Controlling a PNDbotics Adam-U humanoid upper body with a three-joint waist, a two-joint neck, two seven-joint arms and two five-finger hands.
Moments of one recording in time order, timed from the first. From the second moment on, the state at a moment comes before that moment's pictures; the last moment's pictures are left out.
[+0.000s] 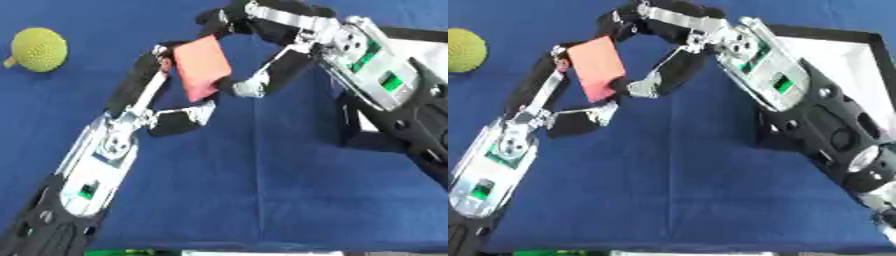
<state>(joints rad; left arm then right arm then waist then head) -0.78 0.06 -0.45 -1.48 -0.59 -0.11 -0.03 -0.78 -0.64 0.38 -1.77 -0.09 0.00 0.42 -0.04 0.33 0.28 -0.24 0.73</state>
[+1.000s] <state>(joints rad) -0.74 0.10 -0.41 -1.44 -0.61 -0.06 0.01 -0.70 -0.73 0.27 -1.90 -0.31 0.11 0.32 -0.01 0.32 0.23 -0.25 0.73</state>
